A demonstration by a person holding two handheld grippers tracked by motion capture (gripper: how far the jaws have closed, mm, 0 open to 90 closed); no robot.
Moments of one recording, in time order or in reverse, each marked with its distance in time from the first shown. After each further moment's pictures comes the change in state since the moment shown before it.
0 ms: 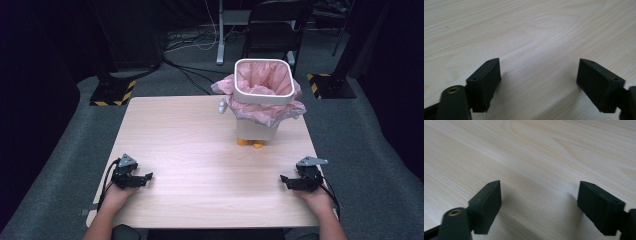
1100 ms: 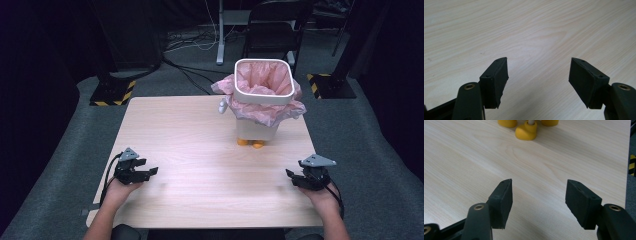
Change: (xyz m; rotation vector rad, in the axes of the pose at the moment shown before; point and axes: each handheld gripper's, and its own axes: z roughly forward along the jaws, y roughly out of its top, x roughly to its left) left arm -0.021 0.034 -0.018 -0.061 -0.106 -0.004; right arm 0.013 0.019 -0.041 -0.090 -0.082 -0.071
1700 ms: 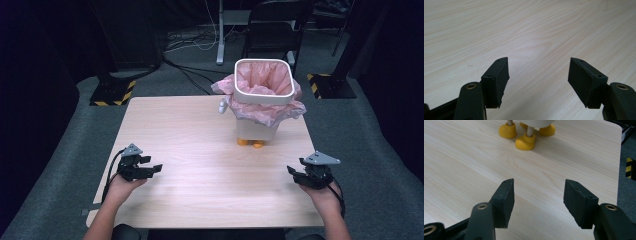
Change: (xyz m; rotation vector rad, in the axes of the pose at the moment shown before) left arm -0.012 0.020 -0.003 -0.002 -0.043 -0.009; right arm 0.001 0.011 -0.013 -0.033 -0.010 0.014
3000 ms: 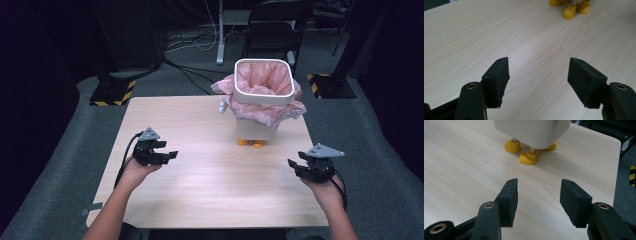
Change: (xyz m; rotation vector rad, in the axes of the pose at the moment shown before) left arm -0.031 0.067 0.015 -0.020 -0.040 0.117; right arm -0.004 0.027 -0.013 -0.031 0.035 -0.014
